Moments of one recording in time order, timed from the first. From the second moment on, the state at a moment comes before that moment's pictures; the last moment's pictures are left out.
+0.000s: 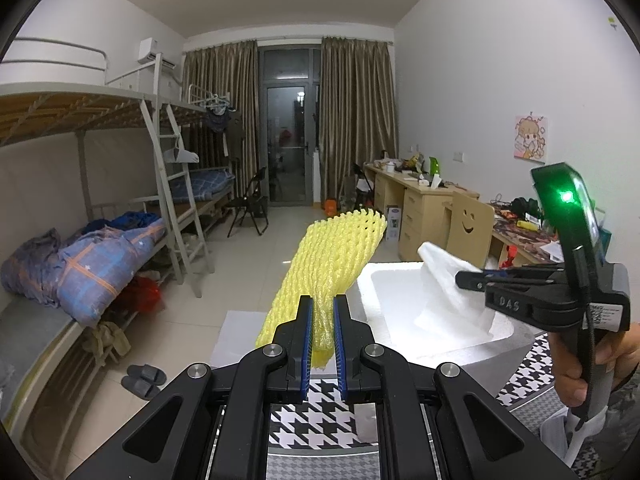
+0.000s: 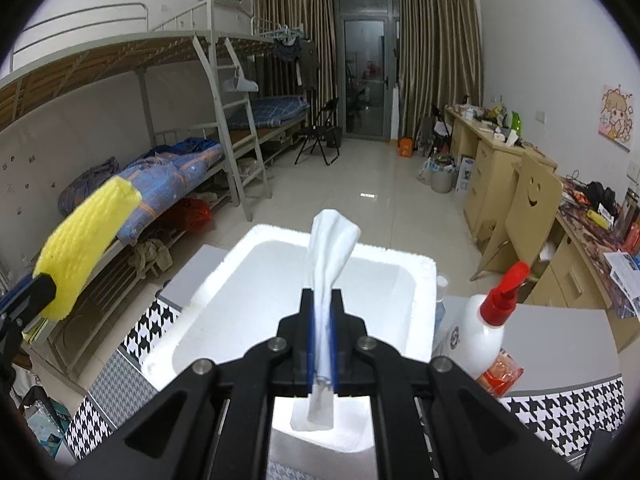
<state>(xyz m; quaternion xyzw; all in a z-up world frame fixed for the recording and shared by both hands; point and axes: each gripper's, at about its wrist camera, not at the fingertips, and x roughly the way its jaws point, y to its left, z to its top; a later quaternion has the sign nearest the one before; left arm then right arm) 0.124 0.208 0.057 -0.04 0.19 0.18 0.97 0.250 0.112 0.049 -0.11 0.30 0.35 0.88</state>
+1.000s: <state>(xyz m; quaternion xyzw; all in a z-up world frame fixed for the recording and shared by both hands) 0.157 0.179 0.070 -0.03 0.20 0.13 0.97 0.225 0.065 0.090 -0.08 0.27 0.32 0.90</state>
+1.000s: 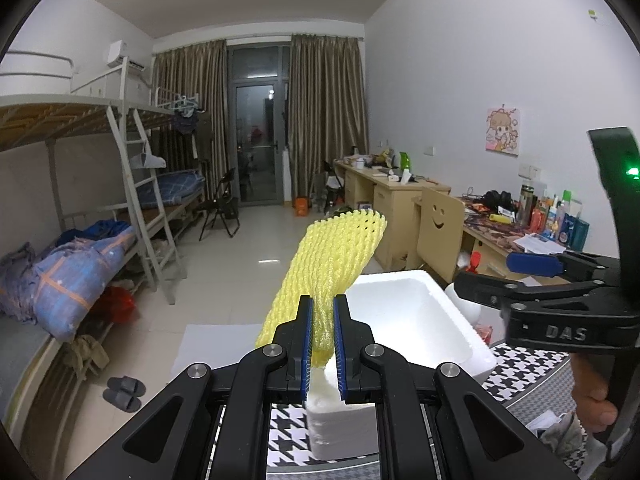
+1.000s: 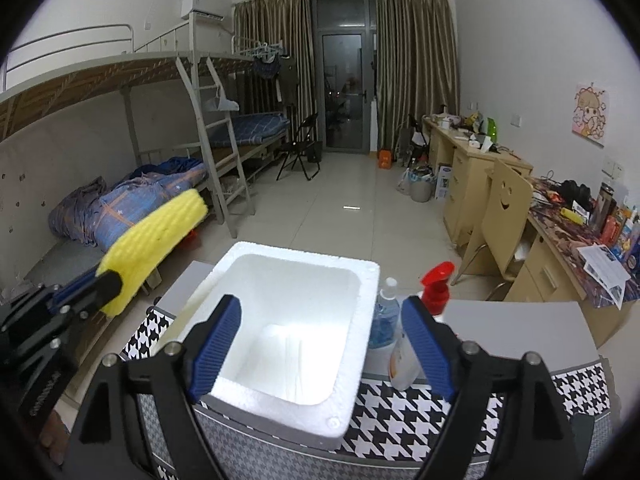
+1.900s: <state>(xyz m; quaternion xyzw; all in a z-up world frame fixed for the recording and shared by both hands) 0.203 0.157 0.051 -0.02 0.25 0.08 0.97 0.207 0.013 0.086 -0.07 0.26 0.31 0.91</state>
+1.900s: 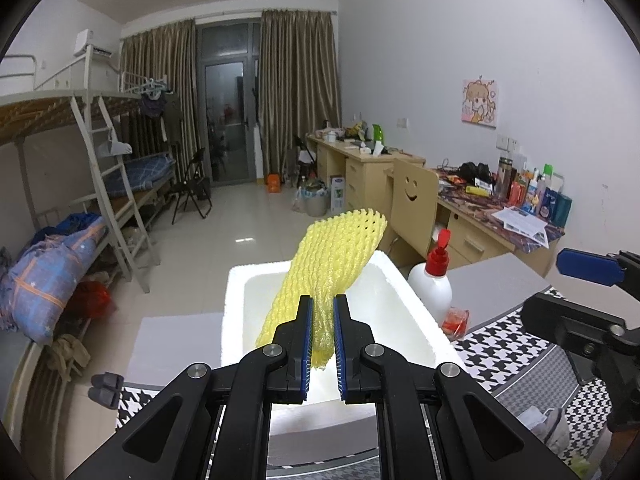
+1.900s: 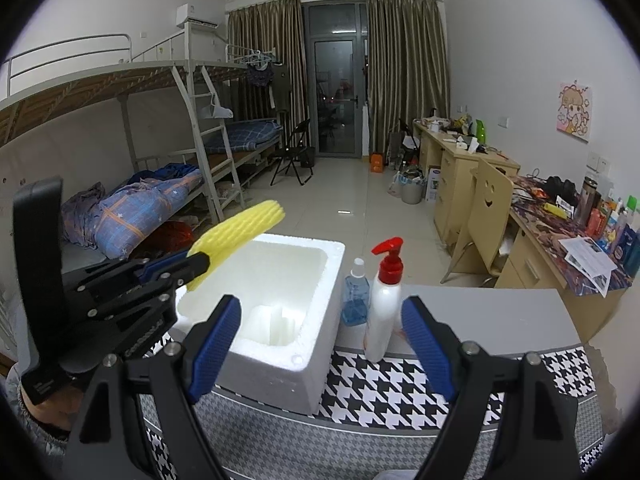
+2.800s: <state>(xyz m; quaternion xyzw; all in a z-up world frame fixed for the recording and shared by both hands) 0.254 0.160 0.013 -0.03 0.33 0.09 0.94 0.212 -0.014 0.073 -0.06 0.28 0.29 0.91</state>
